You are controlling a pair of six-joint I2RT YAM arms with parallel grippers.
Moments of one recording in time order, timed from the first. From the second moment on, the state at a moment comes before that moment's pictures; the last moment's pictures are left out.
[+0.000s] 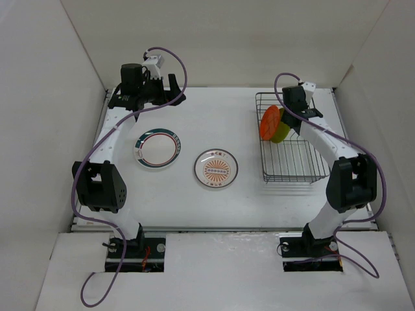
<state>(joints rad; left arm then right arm) -0.12 1.68 1.61 -0.40 0.49 -0.15 0.20 1.68 1.37 -0.42 0.55 0.41</state>
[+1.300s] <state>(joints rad) 0.02 1.73 1.63 -0.49 0.42 -0.01 0.28 1.36 1.37 -0.34 0.14 0.16</state>
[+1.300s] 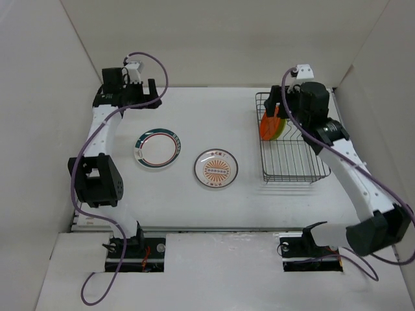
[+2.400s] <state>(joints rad) 0.26 2.04 1.44 -0.72 0.59 0.25 0.51 1.04 1.11 -0.28 -0.46 0.09</state>
